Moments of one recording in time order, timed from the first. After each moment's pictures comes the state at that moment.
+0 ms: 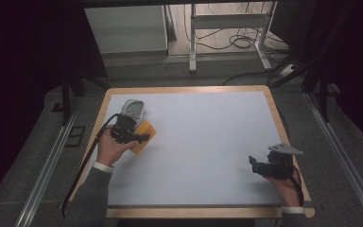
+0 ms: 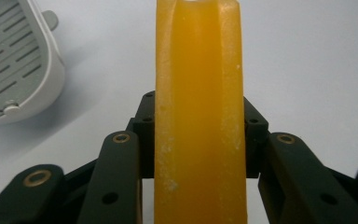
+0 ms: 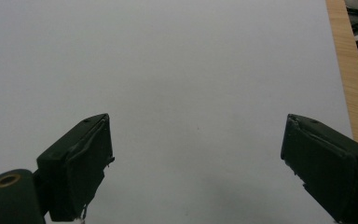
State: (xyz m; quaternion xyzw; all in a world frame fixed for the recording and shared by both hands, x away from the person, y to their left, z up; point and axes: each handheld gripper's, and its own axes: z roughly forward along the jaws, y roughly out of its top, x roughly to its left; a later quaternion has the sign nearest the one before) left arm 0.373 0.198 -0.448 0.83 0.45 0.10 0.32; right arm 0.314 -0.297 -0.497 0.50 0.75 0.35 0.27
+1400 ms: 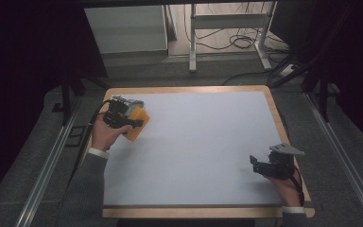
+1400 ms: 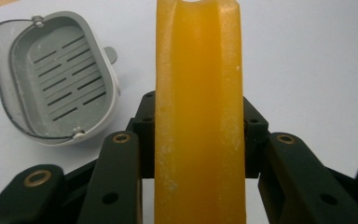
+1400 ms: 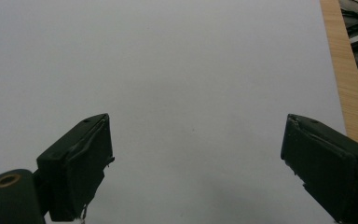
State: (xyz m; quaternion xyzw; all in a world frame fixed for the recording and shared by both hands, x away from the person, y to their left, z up) left arm 0.408 0.224 -0.427 0.80 0.49 0.10 0.33; right arm 0.314 -0.299 -0.497 0.50 0.74 0.35 0.27
